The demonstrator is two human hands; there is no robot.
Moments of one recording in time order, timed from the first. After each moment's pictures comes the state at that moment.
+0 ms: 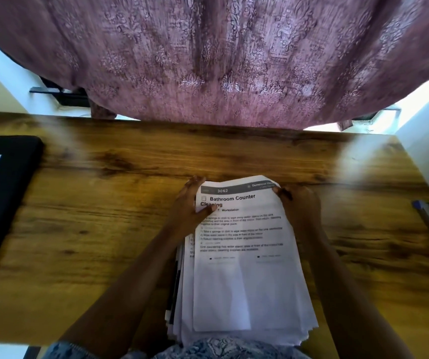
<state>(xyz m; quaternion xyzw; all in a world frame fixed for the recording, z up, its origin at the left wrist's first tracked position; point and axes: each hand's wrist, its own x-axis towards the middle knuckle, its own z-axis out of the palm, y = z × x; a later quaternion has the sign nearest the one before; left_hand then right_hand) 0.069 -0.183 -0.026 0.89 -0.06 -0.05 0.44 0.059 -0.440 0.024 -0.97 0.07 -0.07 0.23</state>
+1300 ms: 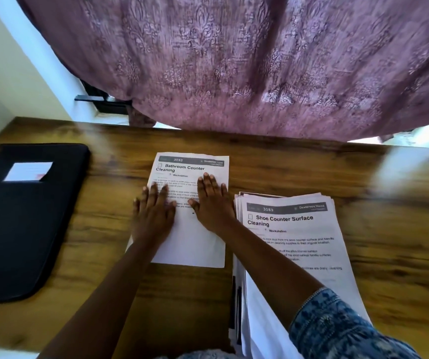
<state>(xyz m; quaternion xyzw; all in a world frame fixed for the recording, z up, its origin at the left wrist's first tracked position) 0.080 -0.007 -0.042 0.99 0.06 0.00 0.14 0.123 -0.172 -0.042 -0.98 -0.17 0.02 0.10</state>
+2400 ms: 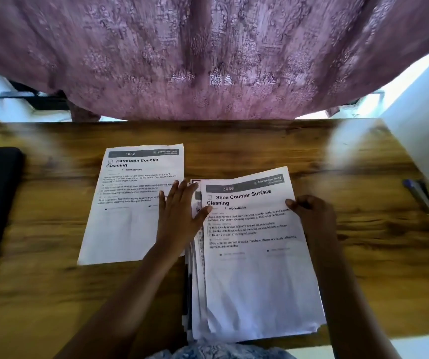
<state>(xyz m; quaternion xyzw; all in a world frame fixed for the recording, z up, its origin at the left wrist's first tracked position) 0.057 -0.162 -0.018 0.96 -0.10 0.03 0.25 0.018 -0.443 0.009 -0.86 0.30 -0.04 0.42</state>
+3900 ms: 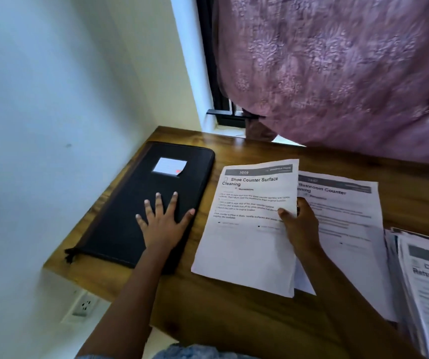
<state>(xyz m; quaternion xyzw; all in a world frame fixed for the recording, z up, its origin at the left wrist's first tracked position) 0.034 0.250 -0.012 0.96 0.27 -0.05 0.08 0.102 -0.037 -0.002 -0.80 0.09 0.04 0.59</state>
